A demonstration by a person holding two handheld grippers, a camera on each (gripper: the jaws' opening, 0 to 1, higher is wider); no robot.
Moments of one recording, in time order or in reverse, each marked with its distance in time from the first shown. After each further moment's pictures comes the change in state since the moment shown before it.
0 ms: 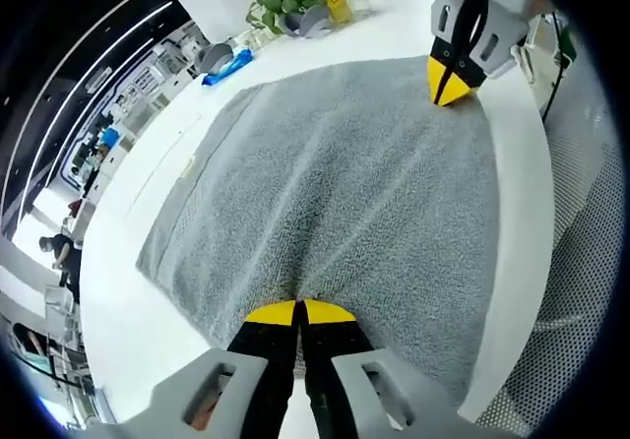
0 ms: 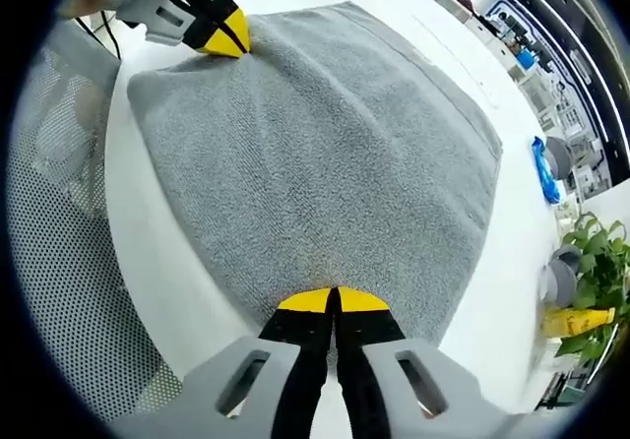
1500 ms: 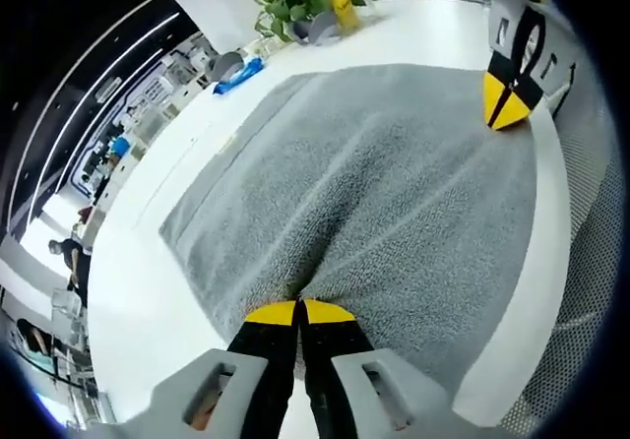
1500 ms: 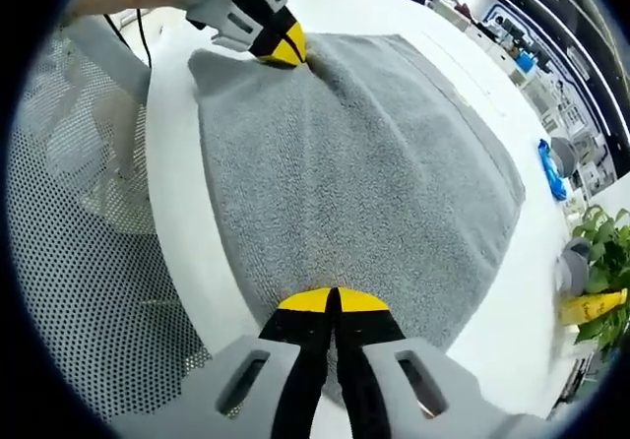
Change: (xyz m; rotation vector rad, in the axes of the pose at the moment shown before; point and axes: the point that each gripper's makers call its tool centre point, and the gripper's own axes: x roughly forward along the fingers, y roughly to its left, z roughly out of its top) left arm 0.005 0.014 0.000 -0.026 -0.049 0.048; right arm -0.014 0.046 0.000 0.056 -0.087 0.047
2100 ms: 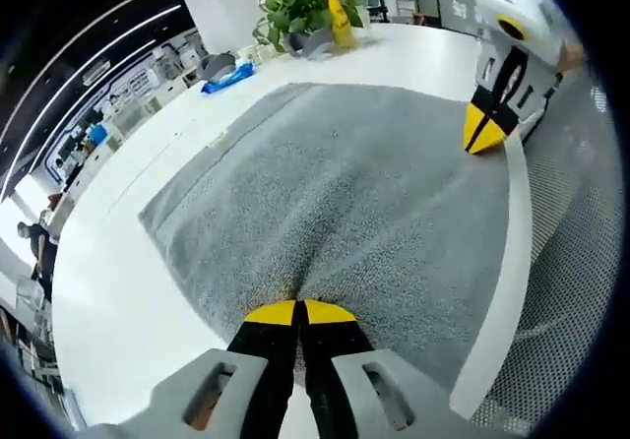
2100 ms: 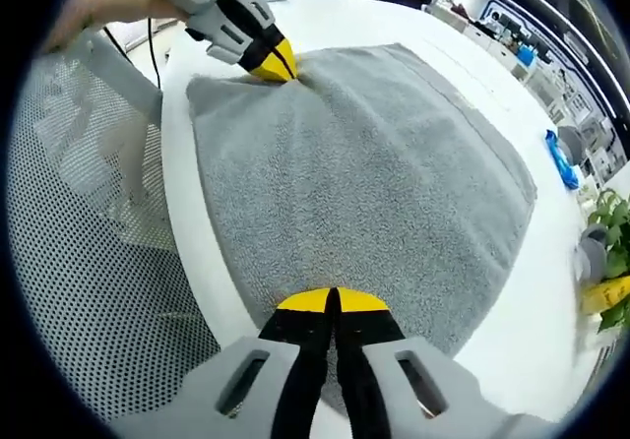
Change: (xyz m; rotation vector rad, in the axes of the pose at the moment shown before) left arm -0.013 -0.014 -0.009 -0.064 -0.059 -0.183; right arm -0.002 0.004 0.000 0.073 -0.075 0.078
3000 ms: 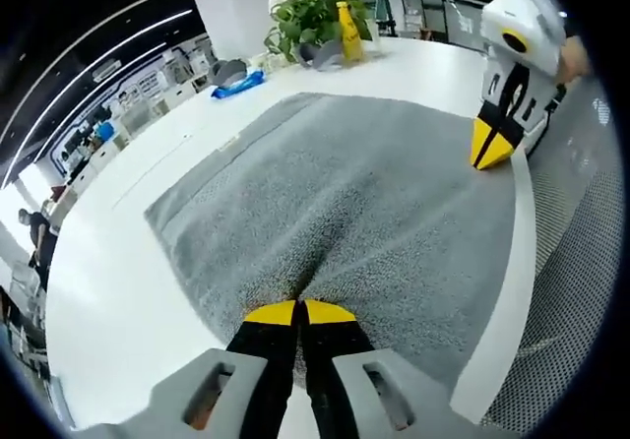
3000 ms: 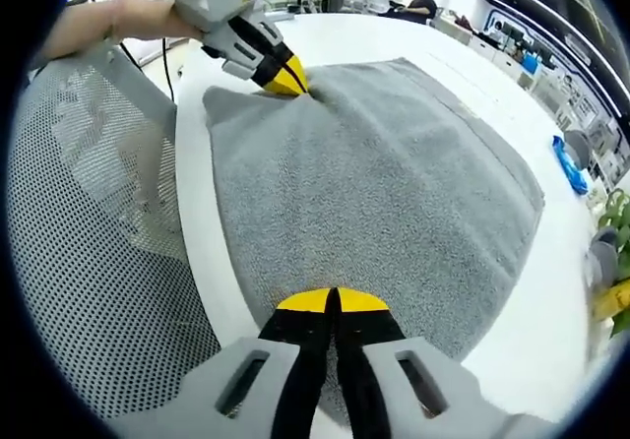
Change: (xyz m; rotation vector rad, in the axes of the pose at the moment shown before) left arm 0.007 0.009 0.005 -0.061 -0.064 0.036; right arm 0.000 0.005 0.004 -0.054 -0.076 0.043
